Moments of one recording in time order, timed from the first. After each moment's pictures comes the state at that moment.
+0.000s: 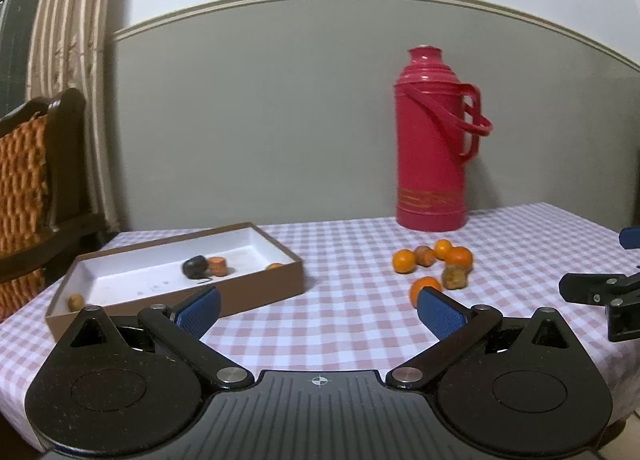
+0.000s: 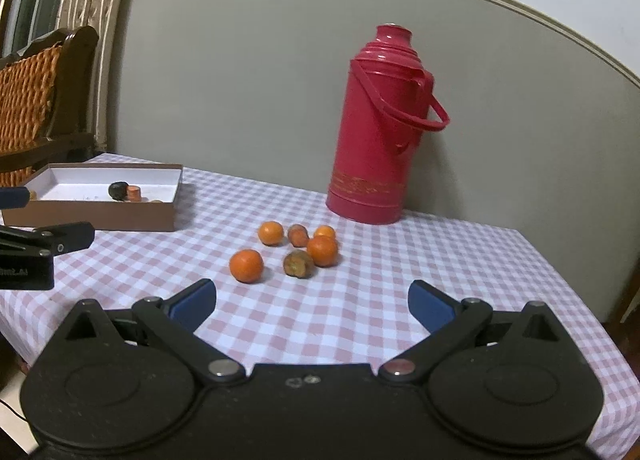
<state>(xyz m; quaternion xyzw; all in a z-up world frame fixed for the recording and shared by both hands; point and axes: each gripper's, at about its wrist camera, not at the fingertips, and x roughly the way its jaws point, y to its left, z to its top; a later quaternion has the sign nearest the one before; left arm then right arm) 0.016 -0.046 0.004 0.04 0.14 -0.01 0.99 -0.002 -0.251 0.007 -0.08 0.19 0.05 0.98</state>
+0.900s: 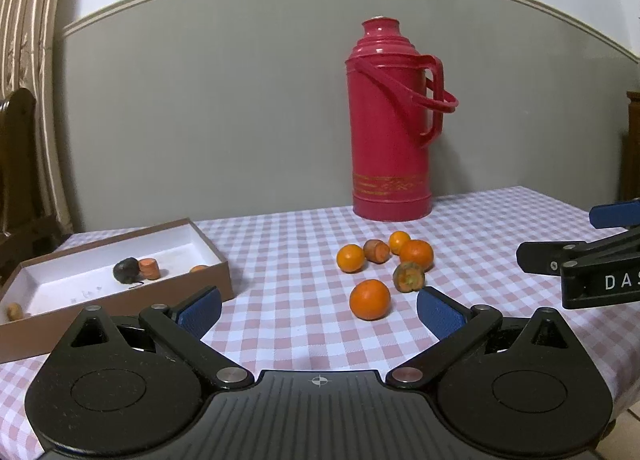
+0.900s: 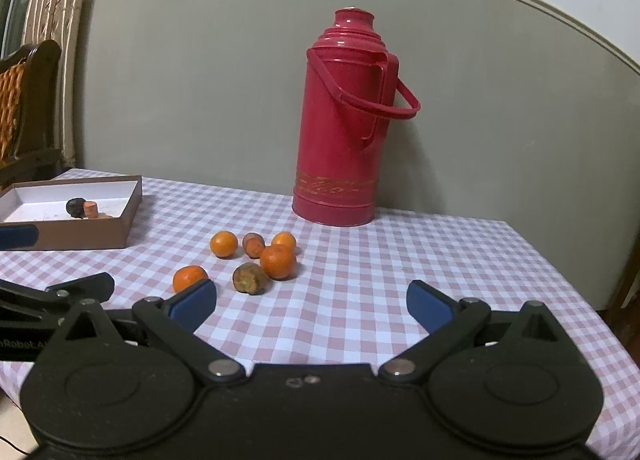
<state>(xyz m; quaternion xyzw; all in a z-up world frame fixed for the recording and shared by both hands) 0.065 -0.104 -0.011 0.06 0.16 -0.04 0.98 0.046 -0.287 0.000 -0.05 0.18 0.03 0.98</state>
